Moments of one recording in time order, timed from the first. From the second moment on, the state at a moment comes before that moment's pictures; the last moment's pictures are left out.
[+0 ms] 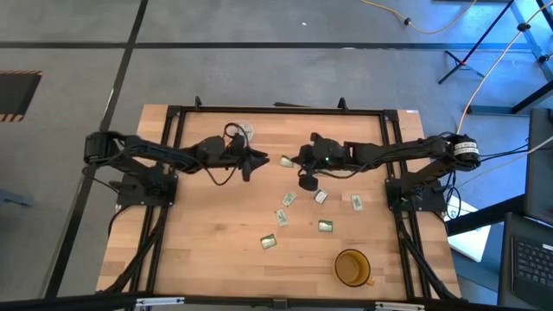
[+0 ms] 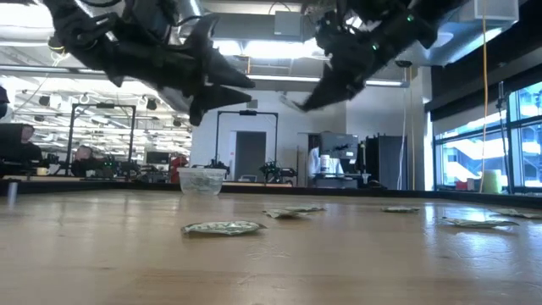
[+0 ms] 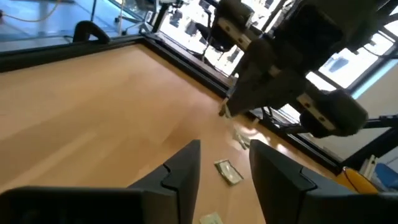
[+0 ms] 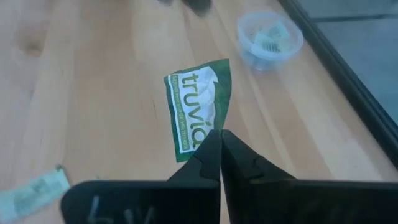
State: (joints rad) left arm 0.21 1.37 0.48 0.73 0.03 -0.54; right arm -0.09 1.47 0.90 -0.04 0.18 -0.01
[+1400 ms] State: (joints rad) left arm 0.27 1.55 0.68 0.65 0.14 -0.56; right arm -0.08 1.47 0.92 -0.04 0.18 -0.11
